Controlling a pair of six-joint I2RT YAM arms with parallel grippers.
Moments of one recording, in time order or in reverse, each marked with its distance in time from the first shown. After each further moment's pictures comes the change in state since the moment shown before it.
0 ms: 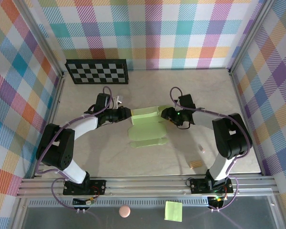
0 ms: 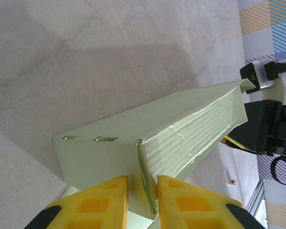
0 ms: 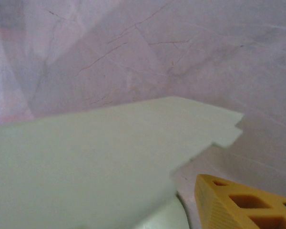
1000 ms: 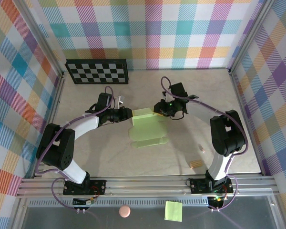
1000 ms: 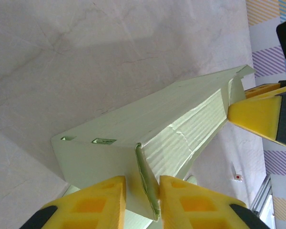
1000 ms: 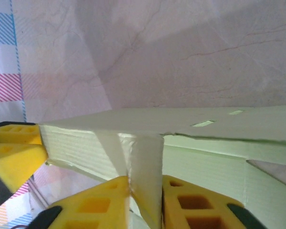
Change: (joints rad) left arm -0.034 0.003 0.025 -0.052 -0.022 0.027; right arm 0.072 0.050 0.291 -0.259 -0.121 -0.085
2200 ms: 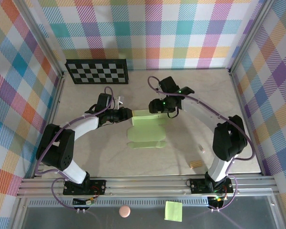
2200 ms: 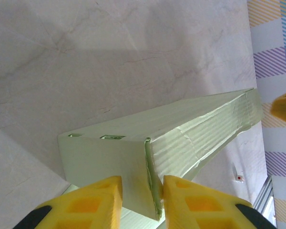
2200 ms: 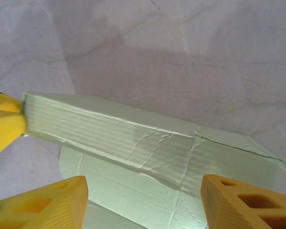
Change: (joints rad) left arm 0.001 -0.007 -0.013 0.007 -0.006 -0.003; right arm 0.140 -0.035 0.241 -0.391 0.376 -0.246
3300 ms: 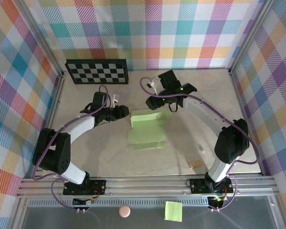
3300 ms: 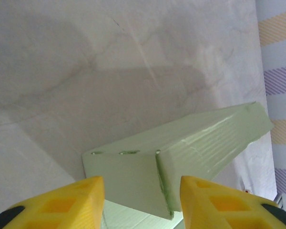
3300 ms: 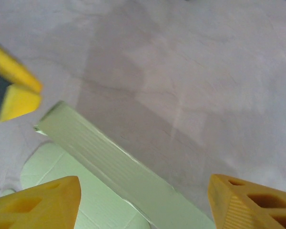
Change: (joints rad) left arm 0.039 -0.058 0.014 -0.076 -0.049 0.012; right arm 0.031 -0.063 0.071 0.064 0.066 -0.462
